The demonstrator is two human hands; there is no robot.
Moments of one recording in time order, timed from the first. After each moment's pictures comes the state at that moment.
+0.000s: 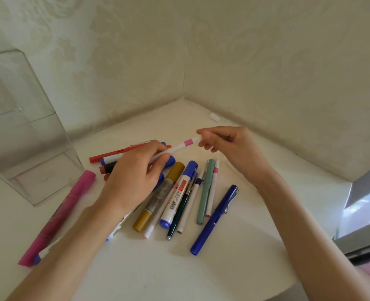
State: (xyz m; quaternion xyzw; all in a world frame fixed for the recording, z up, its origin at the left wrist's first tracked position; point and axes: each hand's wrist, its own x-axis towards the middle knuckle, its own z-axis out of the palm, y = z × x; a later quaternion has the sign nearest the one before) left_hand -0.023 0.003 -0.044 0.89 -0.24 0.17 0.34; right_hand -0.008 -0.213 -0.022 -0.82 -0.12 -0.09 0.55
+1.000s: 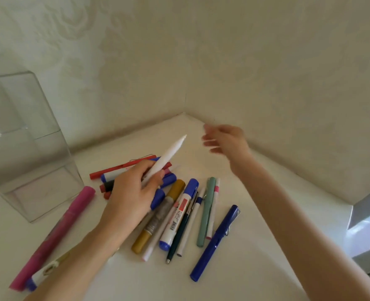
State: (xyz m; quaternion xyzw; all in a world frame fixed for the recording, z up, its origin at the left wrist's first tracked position) left_hand -0.025 -0.002 -0.052 0.88 -0.08 0.11 0.46; right_hand 0.054 -0.205 -0.016 -0.78 0.06 -0.07 0.62
